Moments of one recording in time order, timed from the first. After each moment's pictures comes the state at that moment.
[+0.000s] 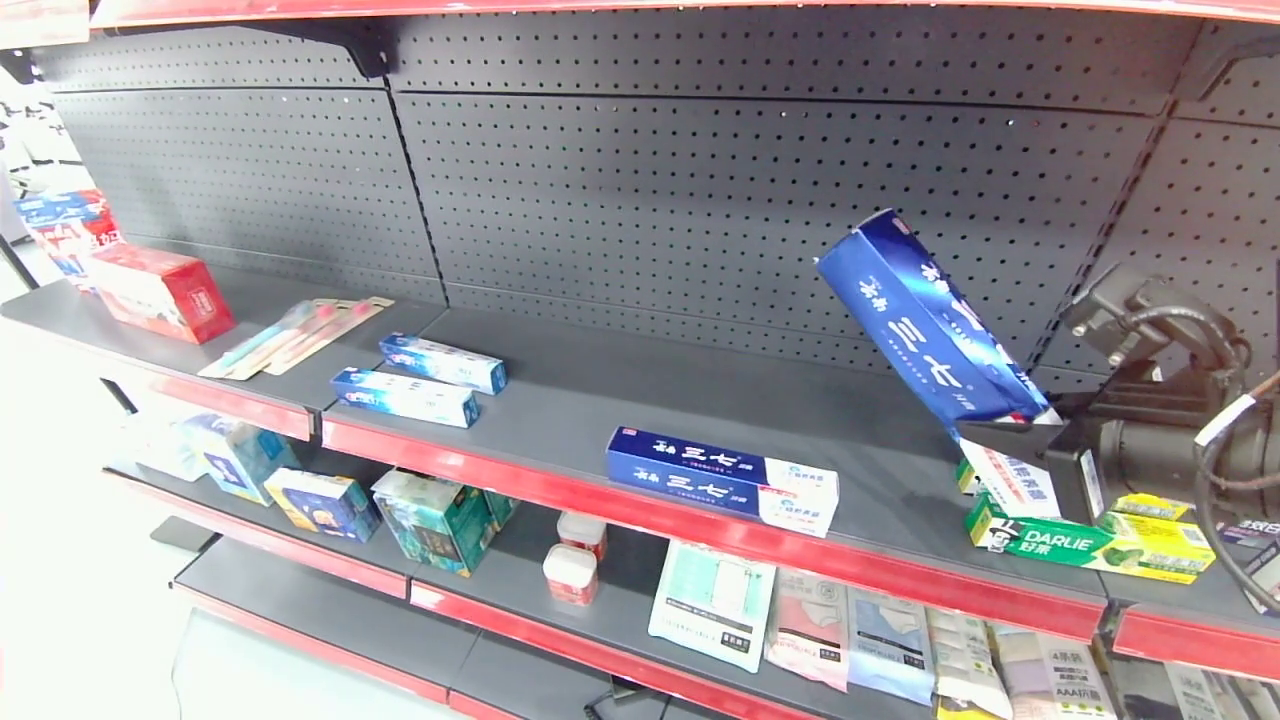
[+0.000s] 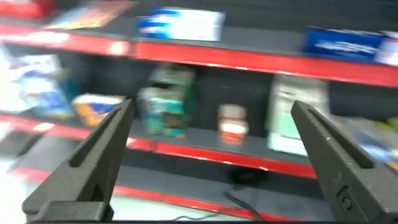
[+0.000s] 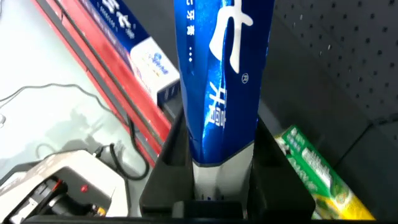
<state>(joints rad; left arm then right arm) -0.32 0.00 -0.06 0.08 0.11 0.00 0.26 1.35 -0.76 -0.14 0.15 -0.38</state>
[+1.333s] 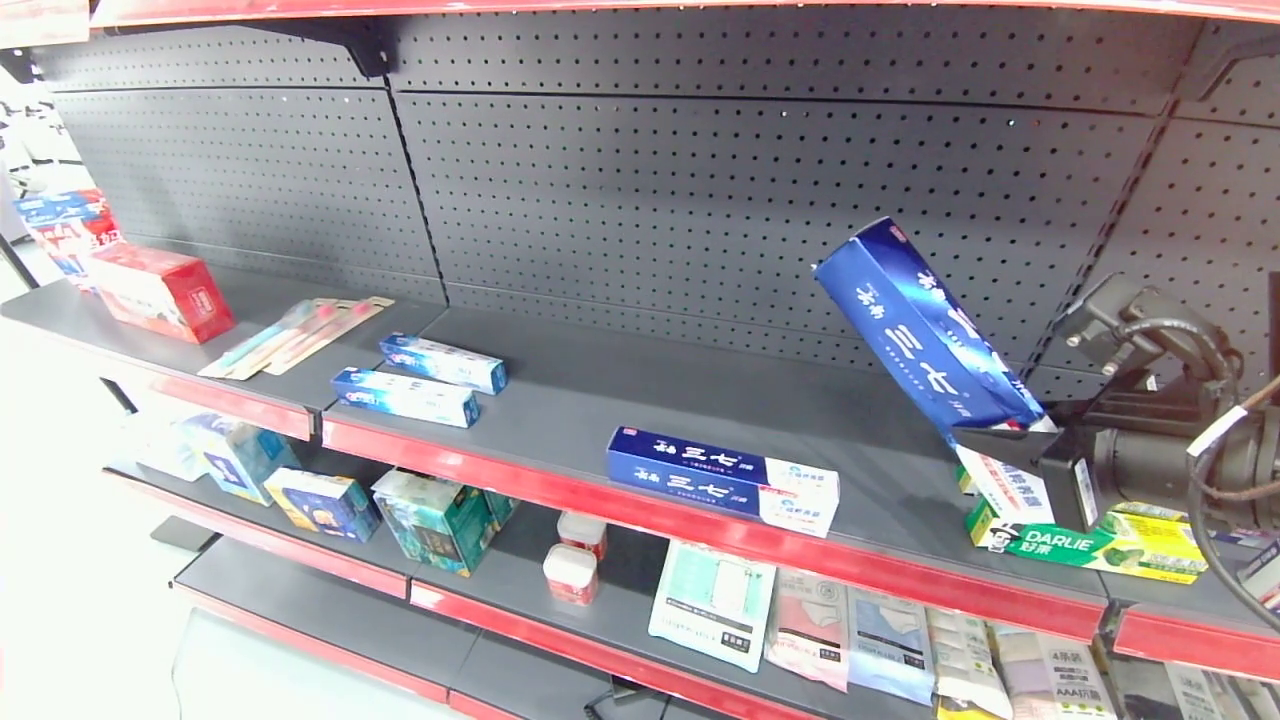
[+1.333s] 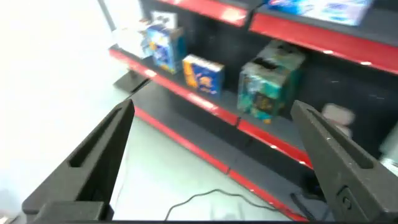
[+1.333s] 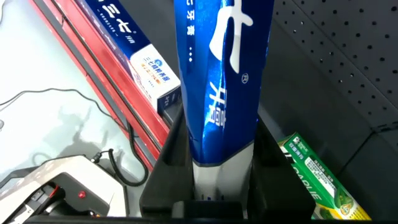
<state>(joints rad) -0.09 0.14 -0.07 0.10 0.53 -0.04 0.26 1.35 -0.73 -0.16 0.15 -0.37</state>
